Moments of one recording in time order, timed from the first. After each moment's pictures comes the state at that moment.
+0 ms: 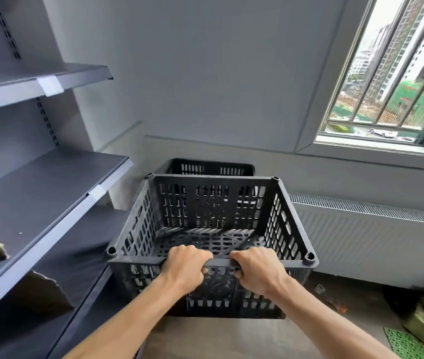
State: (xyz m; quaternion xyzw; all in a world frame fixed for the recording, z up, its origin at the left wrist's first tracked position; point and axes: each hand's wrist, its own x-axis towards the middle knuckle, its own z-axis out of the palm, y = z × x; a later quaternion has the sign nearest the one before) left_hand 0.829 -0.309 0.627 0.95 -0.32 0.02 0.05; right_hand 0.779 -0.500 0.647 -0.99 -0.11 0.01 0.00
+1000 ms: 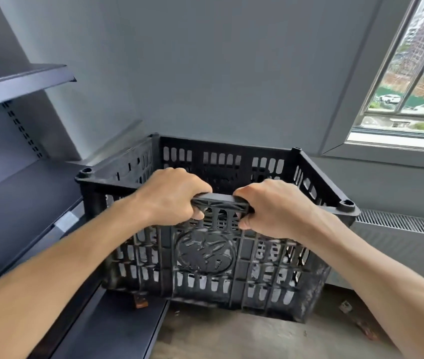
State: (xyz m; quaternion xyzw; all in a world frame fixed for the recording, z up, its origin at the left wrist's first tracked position) left_hand 0.985 -0.370 0.799 0.94 -0.33 0.02 0.04; right_hand 0.932 -0.571 0.792 -0.99 -0.16 -0.02 0.03
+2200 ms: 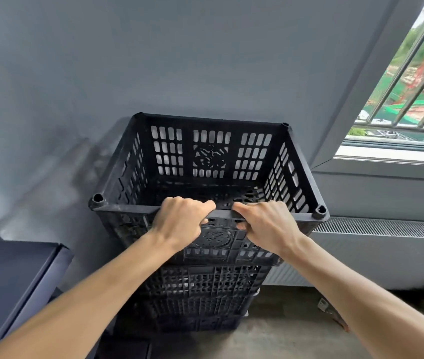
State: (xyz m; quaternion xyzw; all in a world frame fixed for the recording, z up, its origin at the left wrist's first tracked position) left_hand 1.237 -0.363 0.688 0.87 -0.44 0.18 0.09; right_hand 1.150 -0.559 0.703 -0.99 -0.08 -0.11 -0.08
